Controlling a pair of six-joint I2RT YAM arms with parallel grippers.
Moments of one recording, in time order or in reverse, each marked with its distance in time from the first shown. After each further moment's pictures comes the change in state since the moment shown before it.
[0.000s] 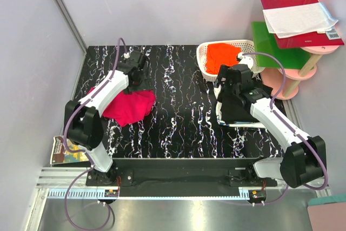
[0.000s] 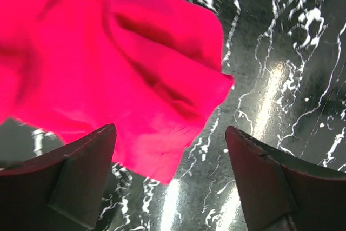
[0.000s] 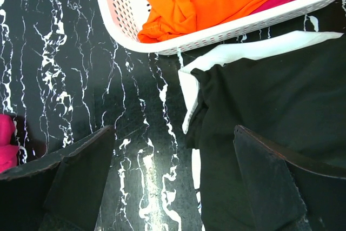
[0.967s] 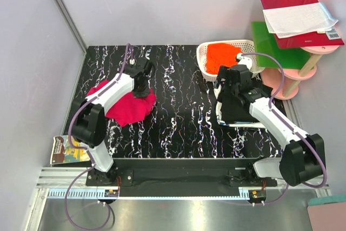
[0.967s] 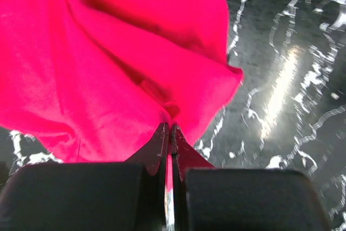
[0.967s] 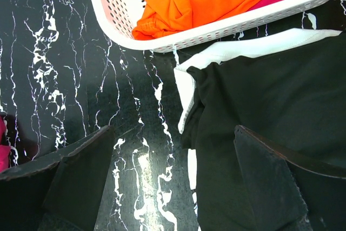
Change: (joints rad) left arm -0.045 0.078 -0.066 0.053 -0.016 -0.024; right arm 0.000 0.015 -0.008 0.006 0.004 -0.010
